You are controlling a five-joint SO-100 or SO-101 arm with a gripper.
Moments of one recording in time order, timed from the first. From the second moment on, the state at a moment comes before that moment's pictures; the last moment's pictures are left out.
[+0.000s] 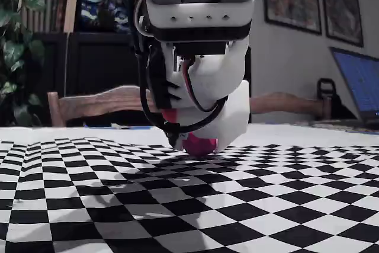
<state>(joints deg) 30.8 27.3 49.5 8.7 -88.3</state>
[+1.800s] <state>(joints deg) 32.4 73.3 90.5 8.8 -88.3</state>
